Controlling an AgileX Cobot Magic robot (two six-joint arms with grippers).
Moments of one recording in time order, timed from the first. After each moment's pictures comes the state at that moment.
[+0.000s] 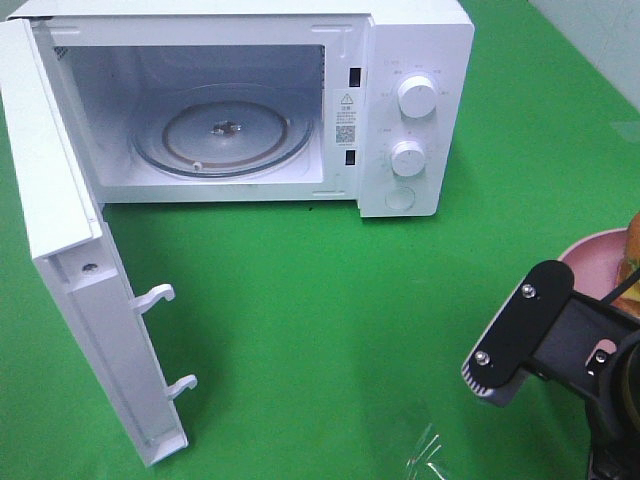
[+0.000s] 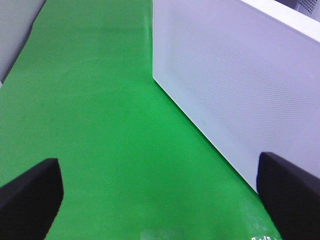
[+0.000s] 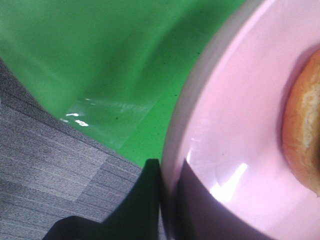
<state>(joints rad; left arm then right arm) 0.03 -0.01 -0.50 -0.10 1.04 0.06 1.15 1.33 -0.57 -0.53 1.11 0.67</state>
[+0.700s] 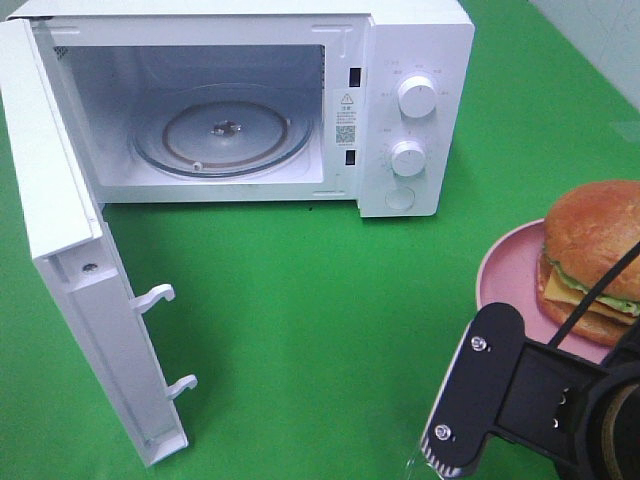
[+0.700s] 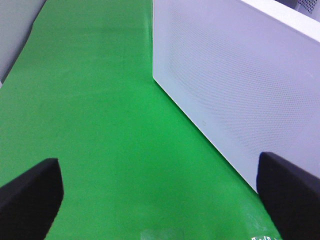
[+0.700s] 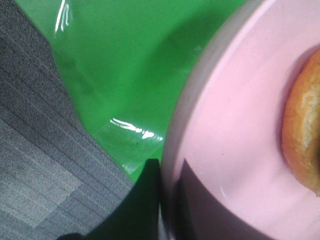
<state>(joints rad) 0.03 -0.01 -0.50 -0.10 1.04 0.06 1.33 1.33 -0.57 -0.59 1.07 0.65</state>
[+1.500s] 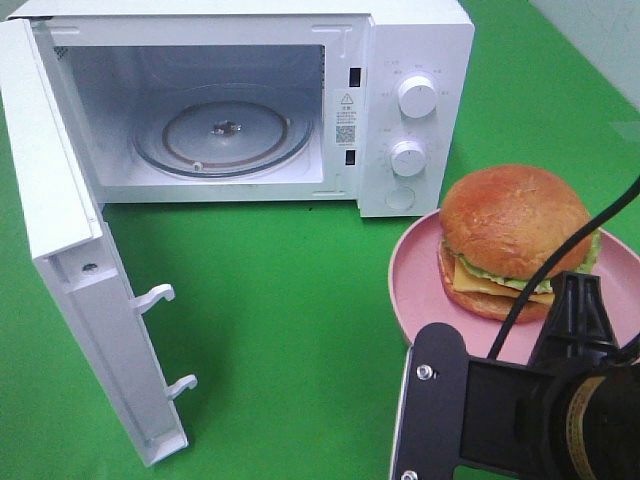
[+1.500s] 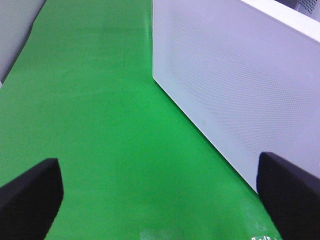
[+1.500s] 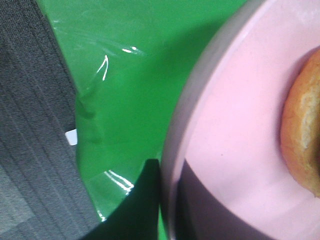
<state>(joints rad) 0.03 -0.01 -0.50 -0.10 1.04 0.06 1.33 1.33 -0.57 -0.68 0.90 0.43</state>
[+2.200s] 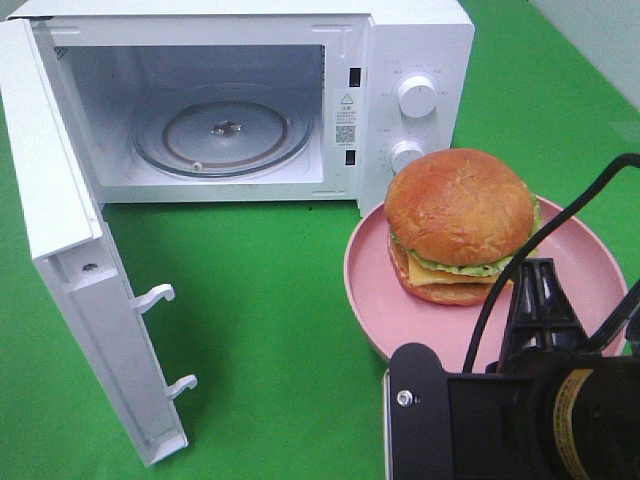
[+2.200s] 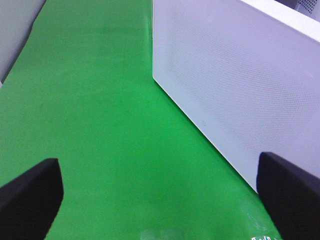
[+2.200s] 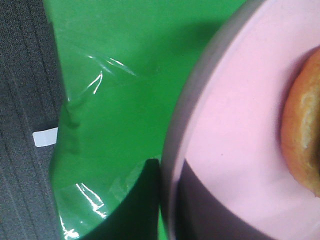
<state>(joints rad) 0.03 -0.01 -0.50 -0.10 1.04 0.06 1.33 1.33 -0.57 -0.74 0.85 0.27</state>
